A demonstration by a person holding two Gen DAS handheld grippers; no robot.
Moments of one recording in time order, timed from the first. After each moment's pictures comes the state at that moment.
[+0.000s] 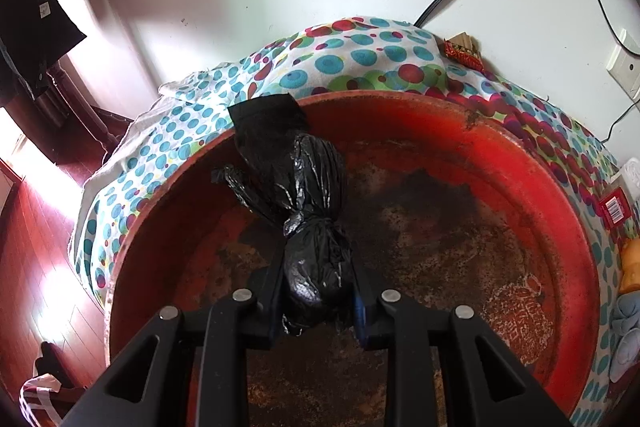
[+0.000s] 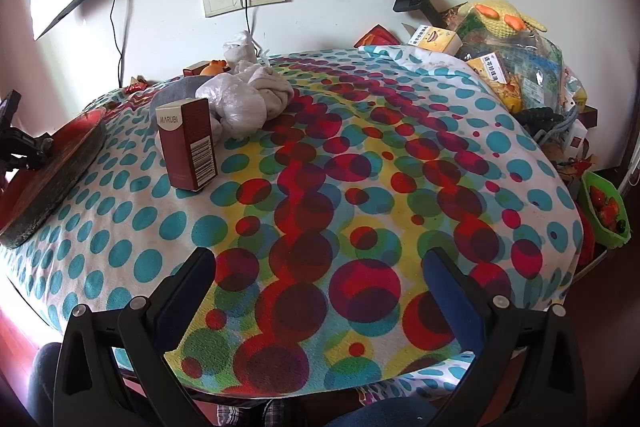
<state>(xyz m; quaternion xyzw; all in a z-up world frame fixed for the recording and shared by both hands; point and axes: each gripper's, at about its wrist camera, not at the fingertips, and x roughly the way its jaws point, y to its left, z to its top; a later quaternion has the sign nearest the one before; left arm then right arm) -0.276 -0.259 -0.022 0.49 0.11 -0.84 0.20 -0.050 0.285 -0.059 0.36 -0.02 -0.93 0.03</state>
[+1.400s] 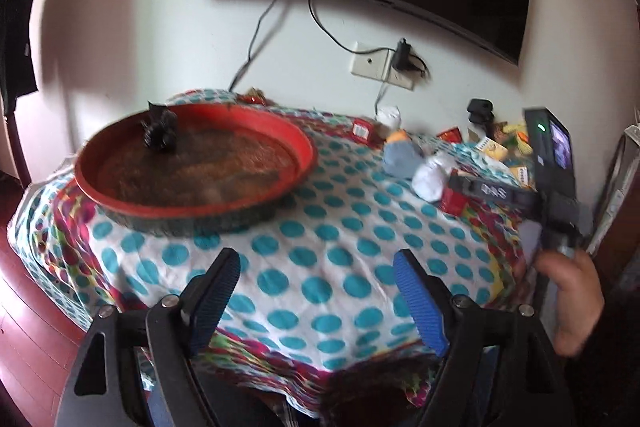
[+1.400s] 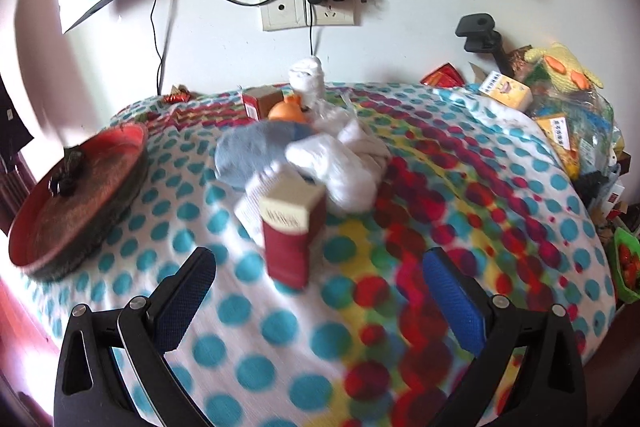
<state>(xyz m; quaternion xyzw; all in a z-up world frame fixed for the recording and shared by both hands) 0.013 -0.050 0.002 0.28 0.10 -0.95 -0.03 -0.100 0.210 -0.019 0.34 0.00 -0.93 0.09</state>
